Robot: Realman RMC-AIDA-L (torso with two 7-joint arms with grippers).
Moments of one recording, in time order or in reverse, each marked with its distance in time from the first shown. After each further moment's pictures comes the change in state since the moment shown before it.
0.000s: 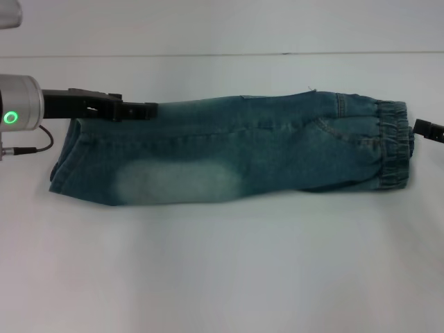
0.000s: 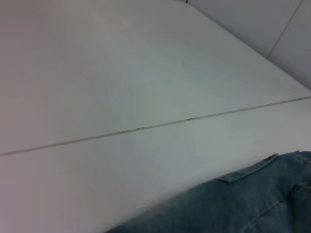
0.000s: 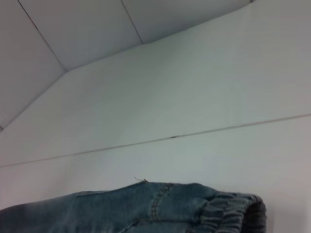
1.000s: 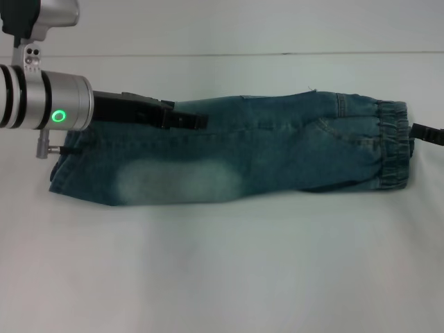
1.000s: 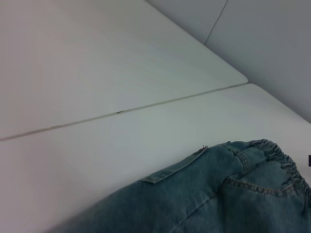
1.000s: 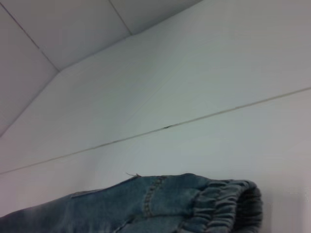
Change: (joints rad) left arm -0.047 -0.006 0.130 -0.061 -0.076 0.015 -0.023; right arm 0.064 -0.066 0.036 0.192 0.001 0.023 0.004
